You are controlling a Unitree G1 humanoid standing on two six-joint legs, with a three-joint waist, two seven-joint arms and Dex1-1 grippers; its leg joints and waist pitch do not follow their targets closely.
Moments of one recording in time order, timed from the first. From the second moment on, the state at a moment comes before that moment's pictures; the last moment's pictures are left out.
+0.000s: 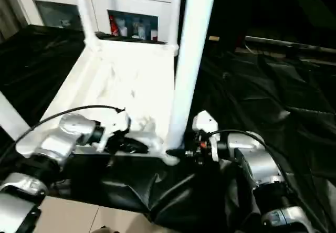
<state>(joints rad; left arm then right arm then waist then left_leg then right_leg) -0.67 0.26 -0.27 0.78 0.03 -0.05 -1.18 -0.38 -0.35 0.09 0.45 0.20 0.15 1.02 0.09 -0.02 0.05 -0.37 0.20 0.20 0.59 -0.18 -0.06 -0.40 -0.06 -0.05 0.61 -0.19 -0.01</state>
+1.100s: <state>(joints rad) -0.64 0.32 -0.29 0.70 0.00 0.00 -1.38 -0.39 -0.40 0.15 0.40 0.21 0.13 1.19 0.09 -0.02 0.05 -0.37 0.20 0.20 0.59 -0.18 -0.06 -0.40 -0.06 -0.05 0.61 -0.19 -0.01</state>
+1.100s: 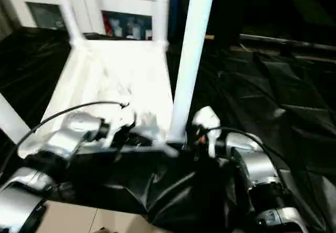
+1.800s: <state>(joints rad) -0.66 0.26 -0.29 0.73 0.03 0.02 -1.21 -0.38 -0.34 0.09 0.43 0.20 0.12 1.04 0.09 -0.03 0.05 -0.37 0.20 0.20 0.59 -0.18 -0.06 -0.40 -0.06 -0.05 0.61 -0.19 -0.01</state>
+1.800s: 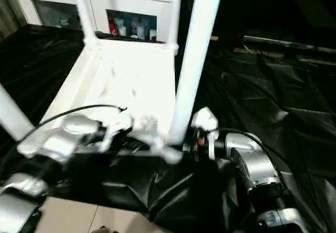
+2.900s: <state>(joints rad) -0.67 0.31 -0.30 0.75 0.04 -0.09 -1.27 -0.35 -0.38 0.13 0.39 0.17 0.09 1.06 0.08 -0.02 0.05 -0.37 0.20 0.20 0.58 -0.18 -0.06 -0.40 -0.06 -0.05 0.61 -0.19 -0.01</state>
